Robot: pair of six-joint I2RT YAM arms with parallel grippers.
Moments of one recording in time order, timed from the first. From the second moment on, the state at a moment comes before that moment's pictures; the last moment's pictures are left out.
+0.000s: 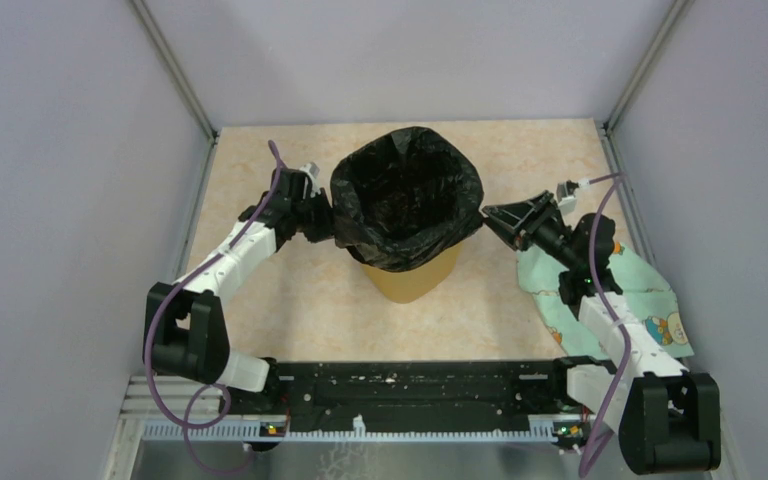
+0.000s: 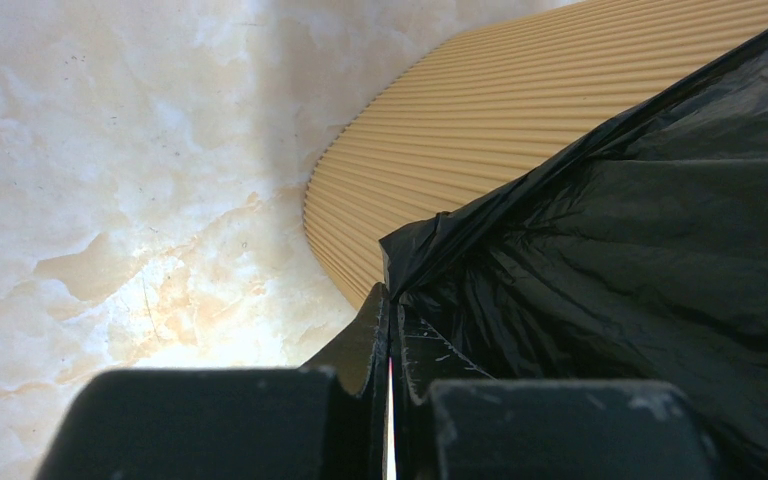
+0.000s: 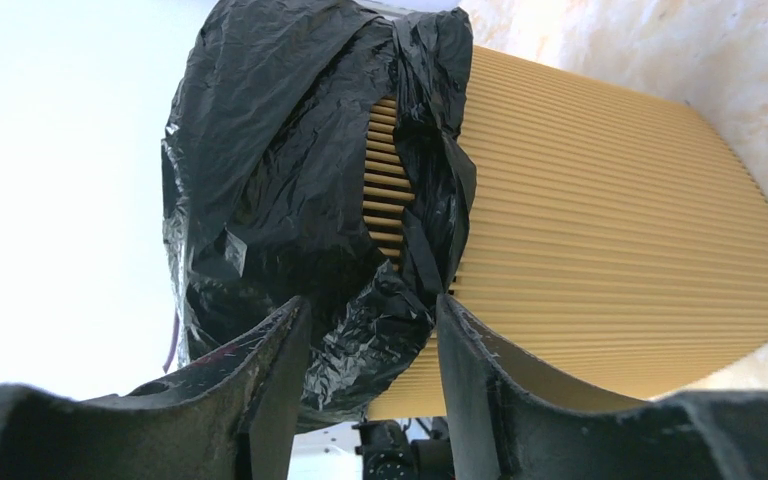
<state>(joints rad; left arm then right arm) -0.25 1.44 1.01 -0.38 0.32 -0.58 0.06 0.97 0.47 0.47 -0.68 1.30</state>
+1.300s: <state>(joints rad) -0.24 1.50 1.05 -0.38 0.32 -0.58 0.31 1.11 0.51 0.22 -0.25 1.00</state>
